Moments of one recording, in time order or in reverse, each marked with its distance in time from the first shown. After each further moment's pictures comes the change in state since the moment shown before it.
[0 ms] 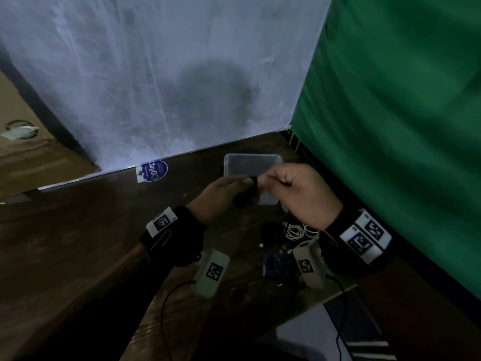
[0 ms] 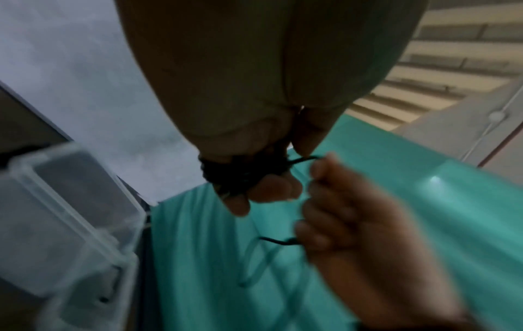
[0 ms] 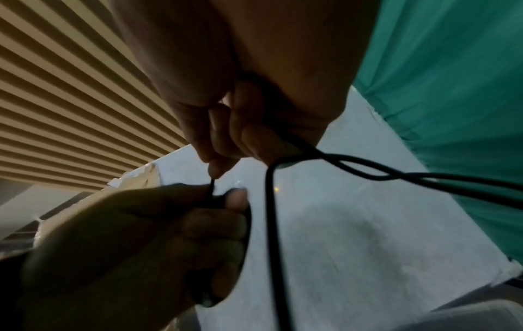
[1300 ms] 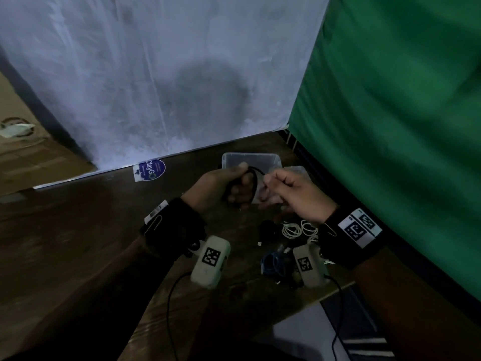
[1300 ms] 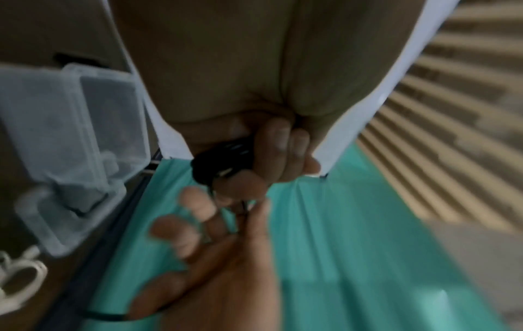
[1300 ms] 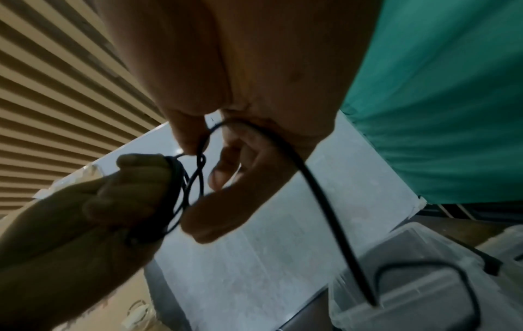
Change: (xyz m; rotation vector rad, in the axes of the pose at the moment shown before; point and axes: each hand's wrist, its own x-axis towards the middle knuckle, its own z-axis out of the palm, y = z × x) left_hand 0.008 0.004 -0.006 -0.511 -0.229 -0.101; right_hand 0.007 0.036 0.006 0.239 -0.121 0.247
